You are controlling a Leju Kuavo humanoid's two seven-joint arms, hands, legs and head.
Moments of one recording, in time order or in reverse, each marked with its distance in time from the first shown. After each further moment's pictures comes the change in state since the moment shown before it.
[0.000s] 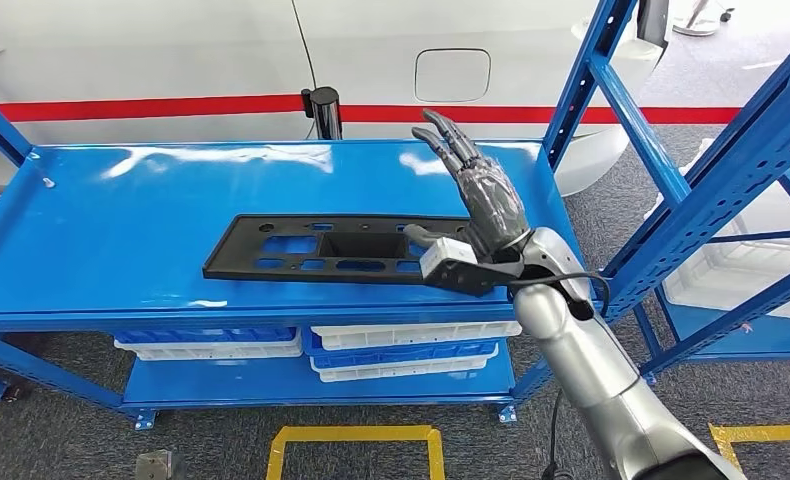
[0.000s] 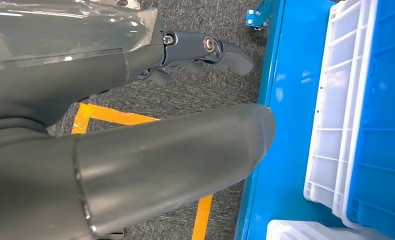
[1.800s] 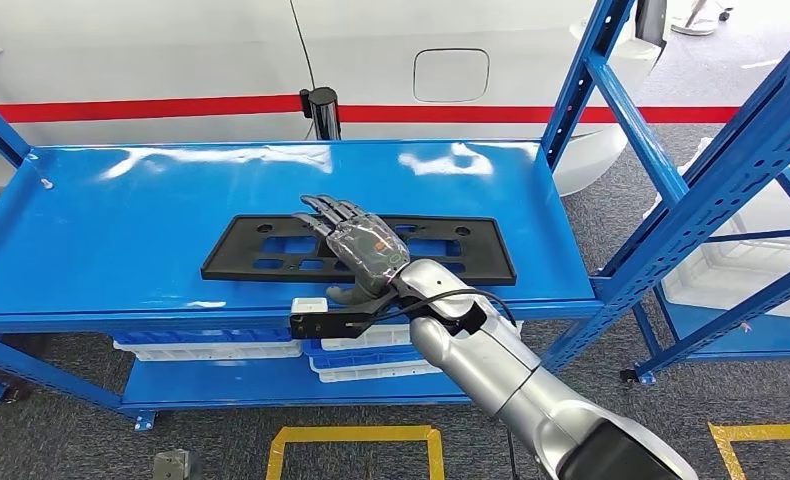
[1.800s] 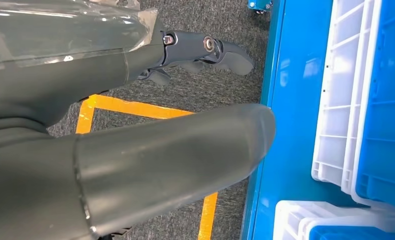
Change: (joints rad) left arm 0.007 -0.034 -0.042 0.000 0.009 0.012 0.014; right arm -0.149 0.225 0.312 0.391 0.305 0.041 0.202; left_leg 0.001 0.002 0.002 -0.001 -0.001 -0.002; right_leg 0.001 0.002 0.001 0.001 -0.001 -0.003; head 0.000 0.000
